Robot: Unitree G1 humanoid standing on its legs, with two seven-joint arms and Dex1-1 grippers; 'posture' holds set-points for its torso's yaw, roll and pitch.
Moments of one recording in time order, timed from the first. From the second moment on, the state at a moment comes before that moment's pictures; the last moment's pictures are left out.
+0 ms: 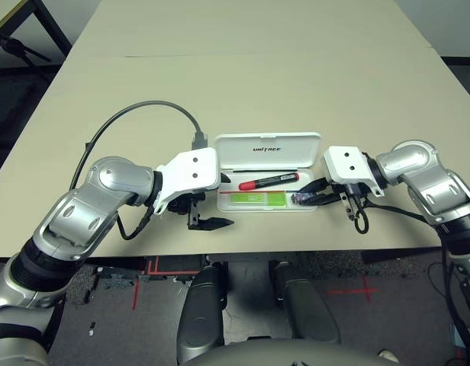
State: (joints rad) left arm -0.45 0.87 -0.24 -0.56 -0.32 0.76 -1.10; right arm -0.58 -0.74 0.32 0.03 0.12 0.15 1.42
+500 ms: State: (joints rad) left arm -0.58 0.88 -0.20 -0.75 -0.52 1.09 -0.98; right arm -0.56 -0.86 0.17 -0.12 0.38 0.50 1.45
